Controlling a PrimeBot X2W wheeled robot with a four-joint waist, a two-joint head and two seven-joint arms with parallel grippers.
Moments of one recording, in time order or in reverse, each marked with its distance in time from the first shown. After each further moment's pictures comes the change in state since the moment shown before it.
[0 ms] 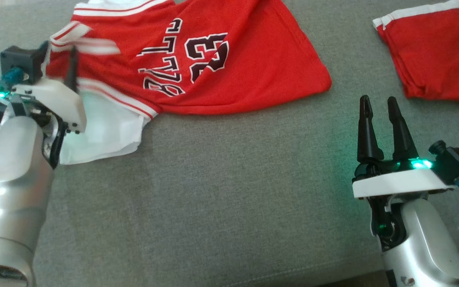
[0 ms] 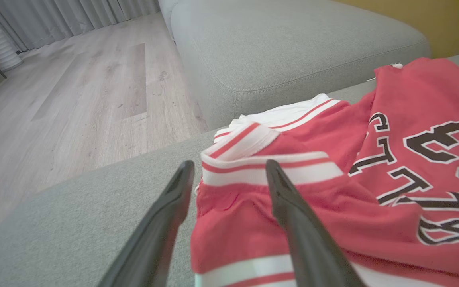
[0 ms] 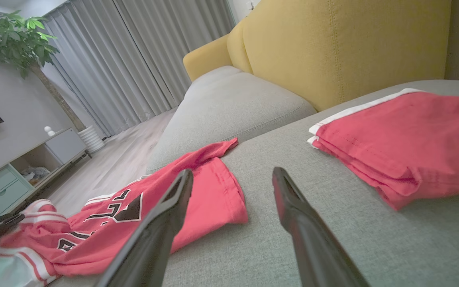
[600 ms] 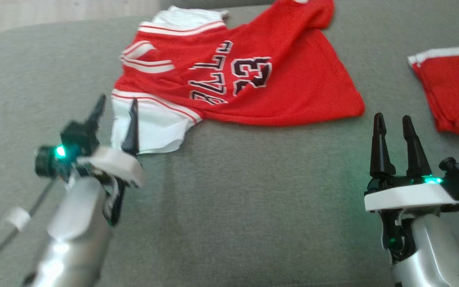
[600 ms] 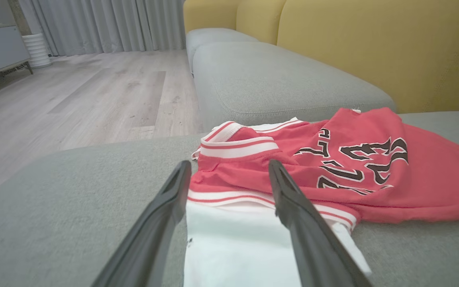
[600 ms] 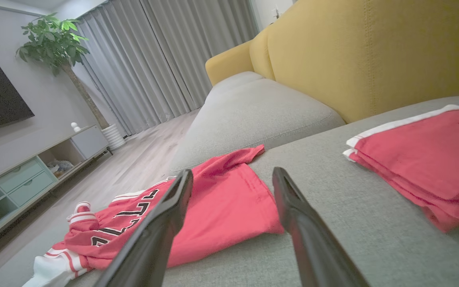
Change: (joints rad) left arm 0.254 -0.146 -0.010 -0.101 -0.065 0.040 -0.227; right arm 0.060 0.000 -0.074 0.015 -0.056 0.000 -0.003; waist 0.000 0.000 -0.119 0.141
